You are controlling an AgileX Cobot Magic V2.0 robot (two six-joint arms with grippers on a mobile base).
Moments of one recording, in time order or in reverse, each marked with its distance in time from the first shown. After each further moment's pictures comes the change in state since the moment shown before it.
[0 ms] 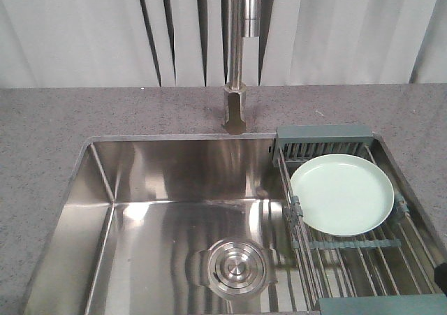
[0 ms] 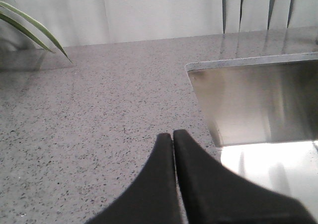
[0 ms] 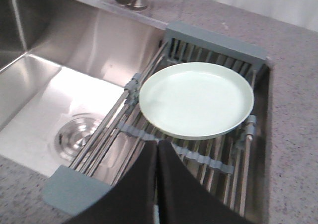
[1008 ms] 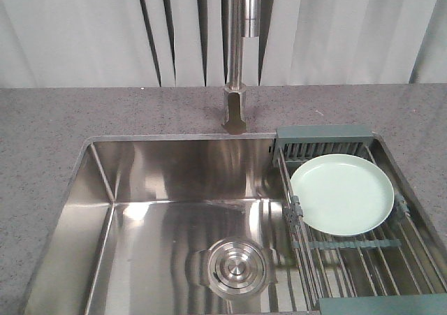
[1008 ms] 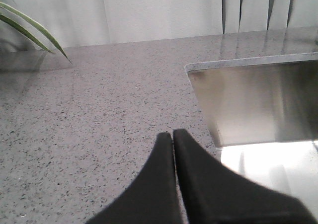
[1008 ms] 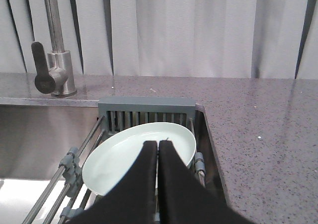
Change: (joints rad) left arm 0.000 0.000 0.000 0.000 -0.002 0.000; right arm -0.001 -0.254 0.339 -0.304 -0.497 0.479
